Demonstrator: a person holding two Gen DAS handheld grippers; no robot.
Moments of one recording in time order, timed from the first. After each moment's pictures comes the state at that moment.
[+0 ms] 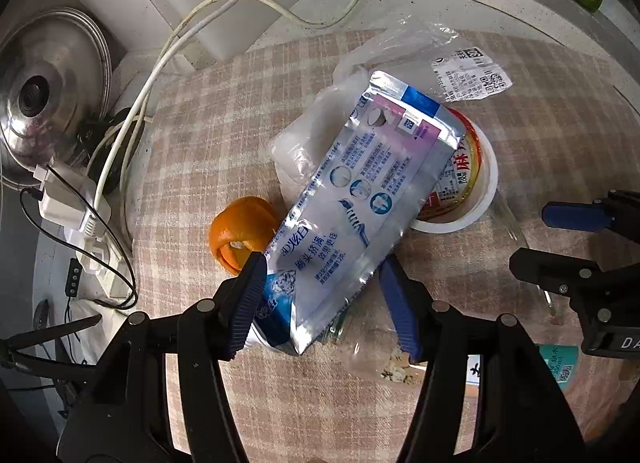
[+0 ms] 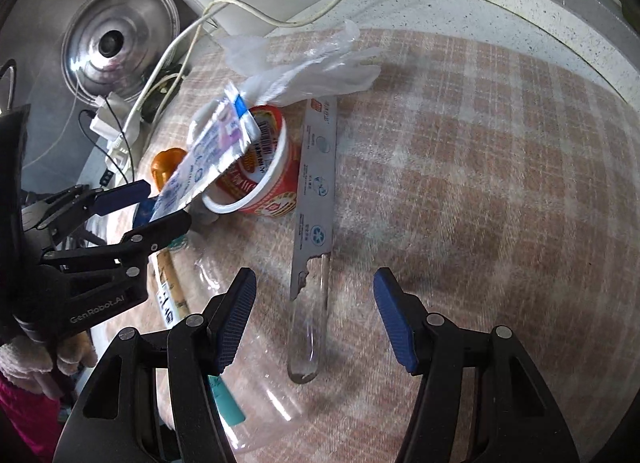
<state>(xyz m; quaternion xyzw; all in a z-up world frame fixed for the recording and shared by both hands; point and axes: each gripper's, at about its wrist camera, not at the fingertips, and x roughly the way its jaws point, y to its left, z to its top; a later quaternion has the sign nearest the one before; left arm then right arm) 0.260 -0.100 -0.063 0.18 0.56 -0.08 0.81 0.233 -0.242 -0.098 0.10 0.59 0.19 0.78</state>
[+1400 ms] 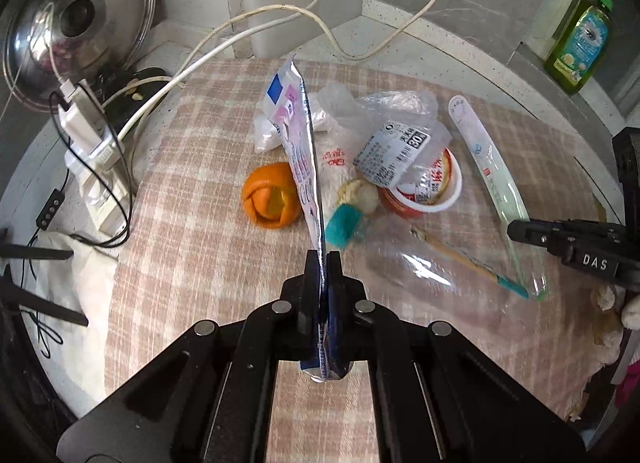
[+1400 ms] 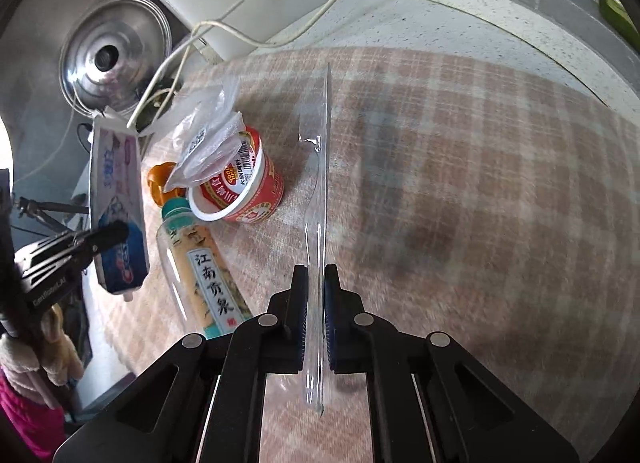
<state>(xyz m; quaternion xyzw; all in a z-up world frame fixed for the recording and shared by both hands) 0.208 -0.044 -0.033 0.03 0.53 -0.09 0.84 0.215 -0.283 -0.077 0.11 0.57 0.18 0.79</state>
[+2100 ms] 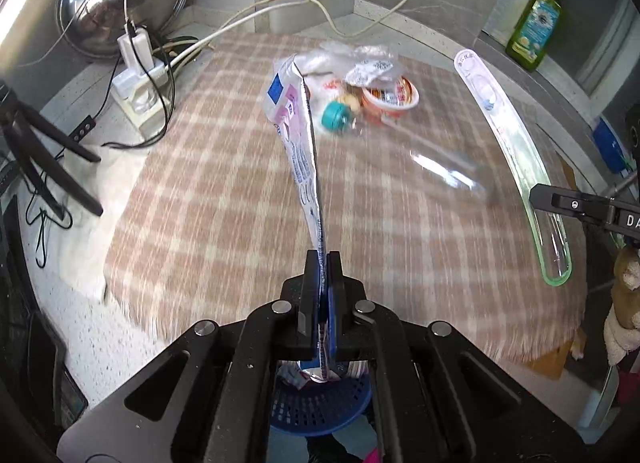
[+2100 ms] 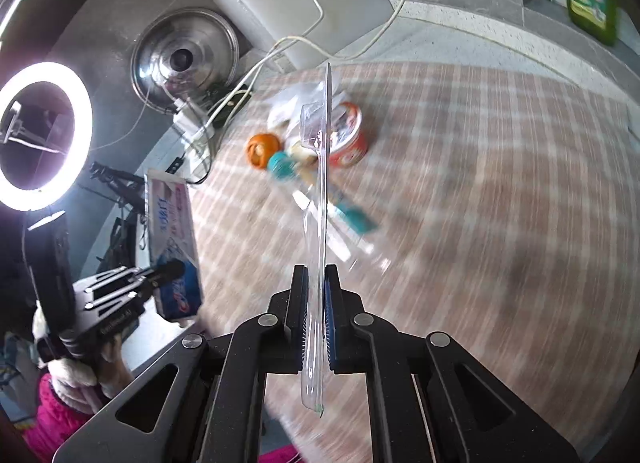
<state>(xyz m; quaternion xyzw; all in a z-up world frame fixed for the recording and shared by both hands) 0.074 -0.003 -0.026 0.00 0.52 -0.11 0.85 0.092 -0.254 -0.019 0.14 0.53 0.22 0.81</state>
